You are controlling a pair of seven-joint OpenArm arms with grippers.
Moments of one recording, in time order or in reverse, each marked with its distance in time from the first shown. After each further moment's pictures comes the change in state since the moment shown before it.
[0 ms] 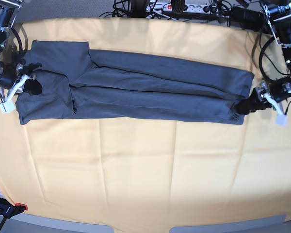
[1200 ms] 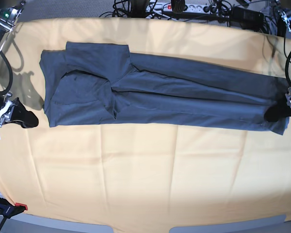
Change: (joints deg) left arm -2.8 -9.8 -7.0 0.2 -9.4 0.0 9.6; right arm 12.1 1.5 2.8 0.0 22.8 -0.2 -13.8
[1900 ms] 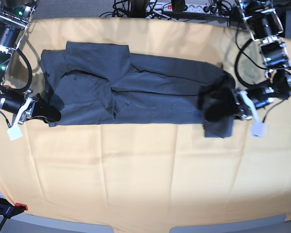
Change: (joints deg) left arm 5.0 22.9 6.3 24.8 -0.1 -0.2 0.1; right arm -0.3 -5.5 -4.6 0.0 0.0 0.0 0.0
